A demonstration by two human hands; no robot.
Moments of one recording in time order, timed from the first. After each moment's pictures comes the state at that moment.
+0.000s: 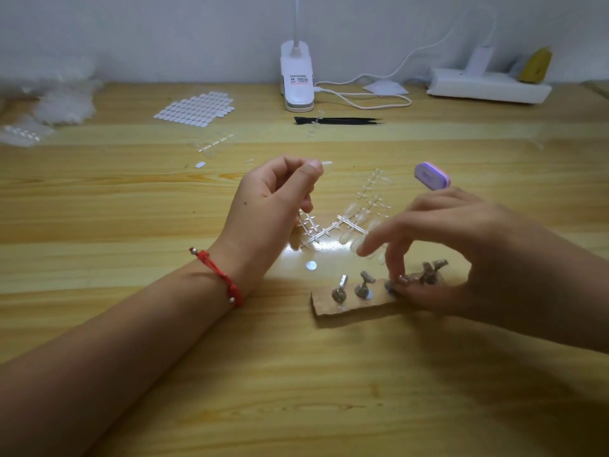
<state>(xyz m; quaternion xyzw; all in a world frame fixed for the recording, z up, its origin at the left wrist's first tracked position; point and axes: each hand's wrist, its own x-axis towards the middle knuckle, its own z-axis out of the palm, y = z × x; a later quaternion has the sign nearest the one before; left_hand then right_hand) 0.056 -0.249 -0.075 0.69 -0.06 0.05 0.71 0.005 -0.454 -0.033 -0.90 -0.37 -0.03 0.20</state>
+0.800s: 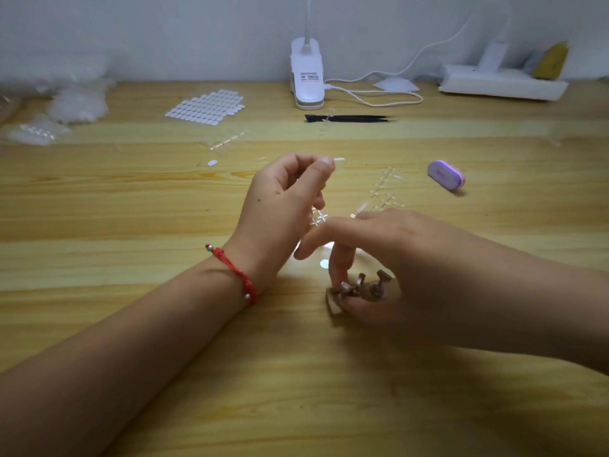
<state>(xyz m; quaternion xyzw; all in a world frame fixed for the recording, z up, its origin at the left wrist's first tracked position) 0.054 -0.247 -0.071 0.70 -0.05 0.04 0.71 0.003 -0.396 -0.032 -0.91 -0.36 0.08 0.16</state>
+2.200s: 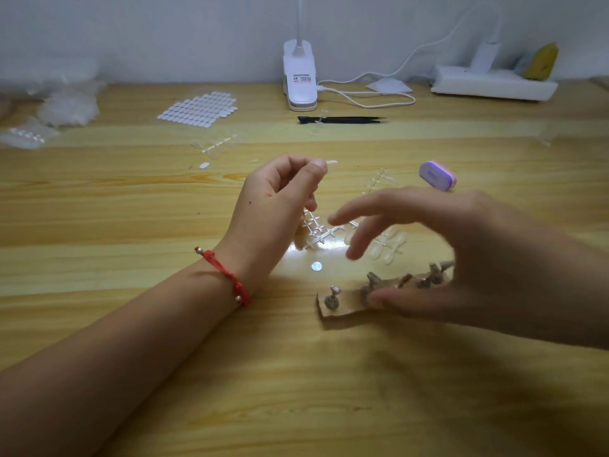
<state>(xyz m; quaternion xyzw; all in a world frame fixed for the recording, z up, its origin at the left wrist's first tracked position) 0.057 -0.248 -0.074 0.71 -0.06 0.05 0.70 0.008 -0.429 -0.027 -0.89 -0.36 -0.01 0.28</state>
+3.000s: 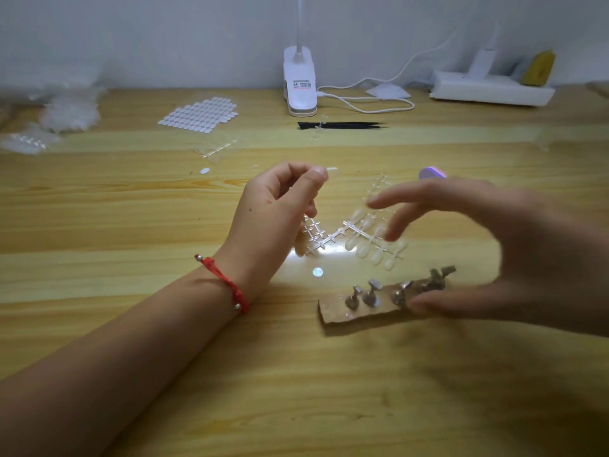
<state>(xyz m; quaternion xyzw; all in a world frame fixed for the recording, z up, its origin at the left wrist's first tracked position) 0.058 -0.247 -0.074 0.70 -0.05 0.05 0.71 0.019 -0.465 -0.033 -0.90 -0.35 0.00 0.25</state>
